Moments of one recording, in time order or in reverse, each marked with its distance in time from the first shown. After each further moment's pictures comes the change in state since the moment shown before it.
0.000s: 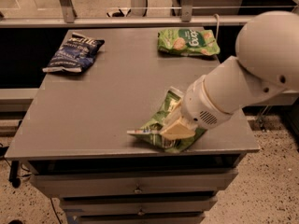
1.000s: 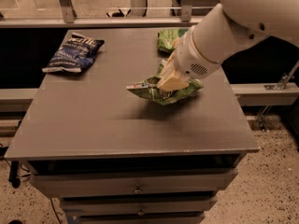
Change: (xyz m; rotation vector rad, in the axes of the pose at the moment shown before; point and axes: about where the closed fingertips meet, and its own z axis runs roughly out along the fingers) arm -0.060 -0.091 -0.031 0.187 0.024 -0.231
